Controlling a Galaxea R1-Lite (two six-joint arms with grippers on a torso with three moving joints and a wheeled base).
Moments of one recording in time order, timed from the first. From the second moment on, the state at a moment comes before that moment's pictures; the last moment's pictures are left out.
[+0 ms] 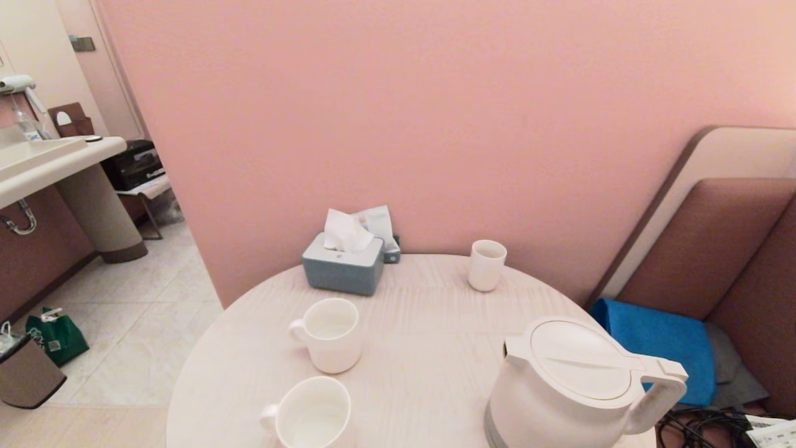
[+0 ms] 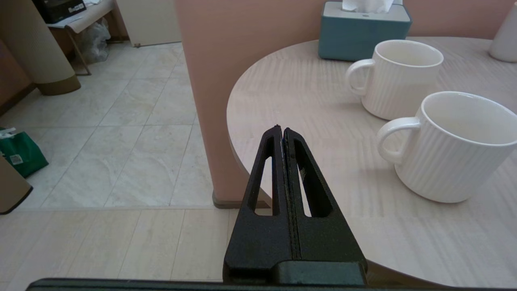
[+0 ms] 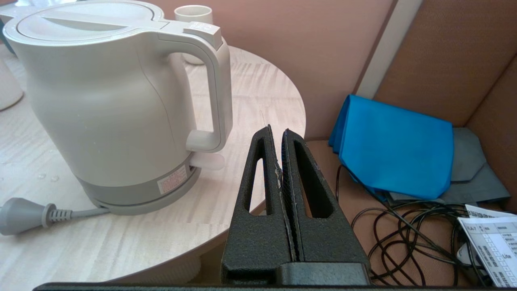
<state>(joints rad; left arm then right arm) 0.00 0.00 0.00 0.00 0.00 -0.01 0.01 0.00 0.00 0.01 -0.01 0.02</state>
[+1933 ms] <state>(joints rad) 0.00 0.00 0.00 0.00 0.00 -0.01 0.00 0.54 -0.66 0.27 -0.04 0.06</state>
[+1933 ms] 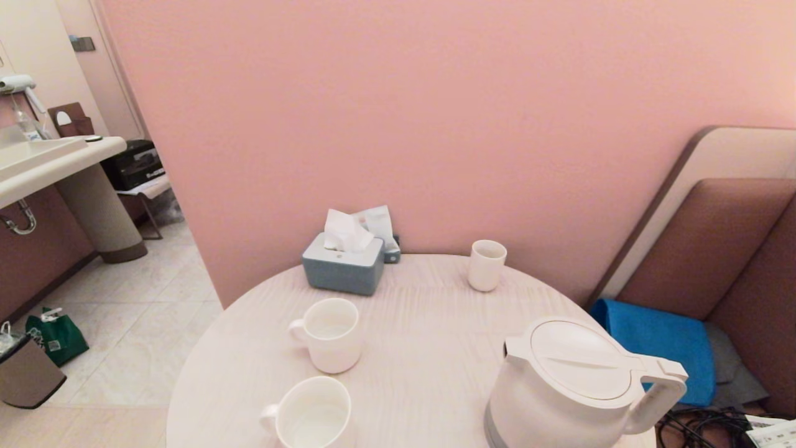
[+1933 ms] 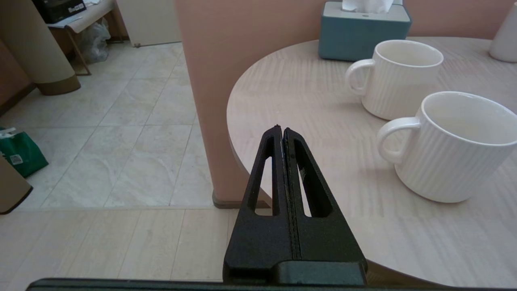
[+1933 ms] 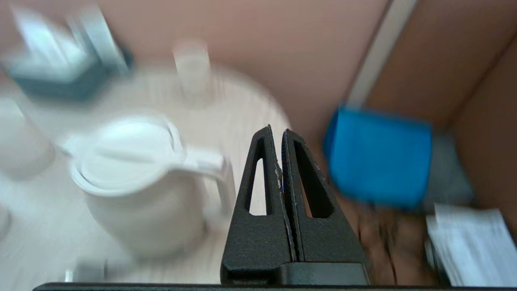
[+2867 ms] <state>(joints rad) 0.00 0.00 0.00 0.00 0.00 -0.01 0.01 1.01 -0.62 0.61 0.14 0.02</state>
